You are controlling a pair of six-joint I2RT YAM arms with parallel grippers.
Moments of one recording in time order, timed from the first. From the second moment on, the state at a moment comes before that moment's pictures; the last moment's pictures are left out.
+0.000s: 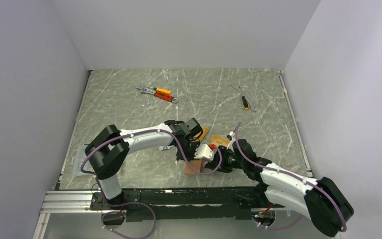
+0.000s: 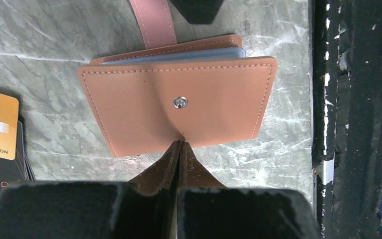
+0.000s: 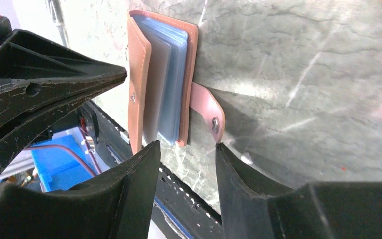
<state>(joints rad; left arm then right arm) -0.96 1.75 1.16 -0.70 0.37 0.79 0.64 0.99 0.17 0.12 -0.39 0.93</state>
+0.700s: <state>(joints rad) -1.08 1.75 1.13 -0.68 0.37 0.81 0.59 1.04 0.31 -0.13 -0.26 0.88</state>
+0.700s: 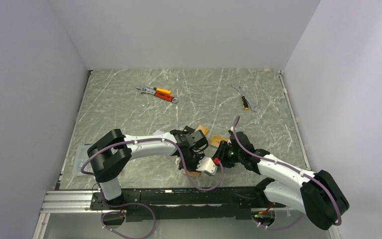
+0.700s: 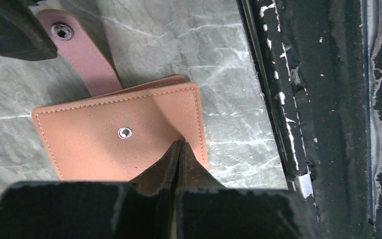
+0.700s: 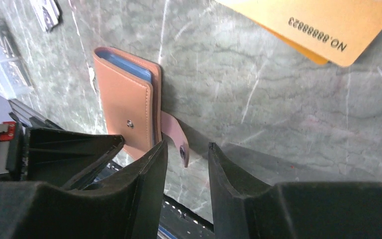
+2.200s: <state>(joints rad) -1.08 1.74 1.10 -0.60 0.34 0.72 0.53 1.23 0.47 -0.10 -0.47 0.84</state>
